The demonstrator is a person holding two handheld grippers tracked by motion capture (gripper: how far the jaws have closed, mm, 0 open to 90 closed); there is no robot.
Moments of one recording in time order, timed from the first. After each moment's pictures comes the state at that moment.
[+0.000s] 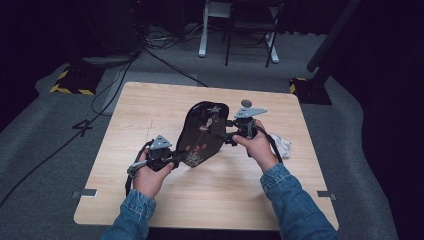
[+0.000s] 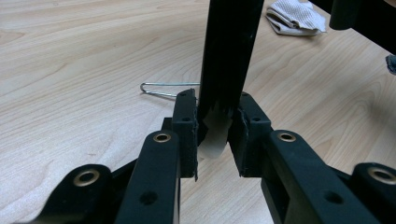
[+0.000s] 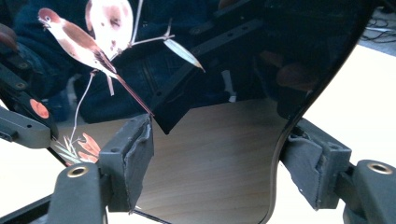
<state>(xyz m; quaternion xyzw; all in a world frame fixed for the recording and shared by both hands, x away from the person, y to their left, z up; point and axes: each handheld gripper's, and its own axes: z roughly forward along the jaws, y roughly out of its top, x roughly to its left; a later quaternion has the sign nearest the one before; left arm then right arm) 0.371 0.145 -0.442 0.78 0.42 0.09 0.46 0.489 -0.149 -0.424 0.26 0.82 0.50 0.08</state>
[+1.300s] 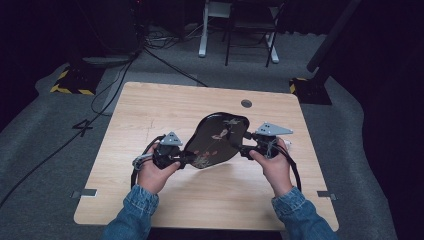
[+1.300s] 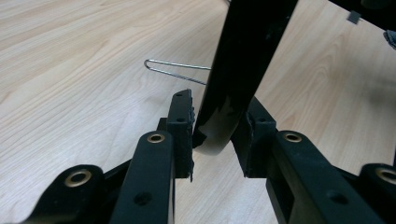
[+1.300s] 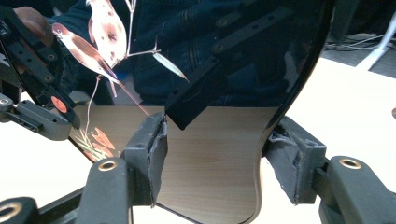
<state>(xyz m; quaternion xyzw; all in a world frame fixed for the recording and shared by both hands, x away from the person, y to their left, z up) 0.379 0.125 -0.421 0.84 0.33 0.05 0.43 0.409 -0.193 -0.402 0.33 0.78 0.51 0.16</state>
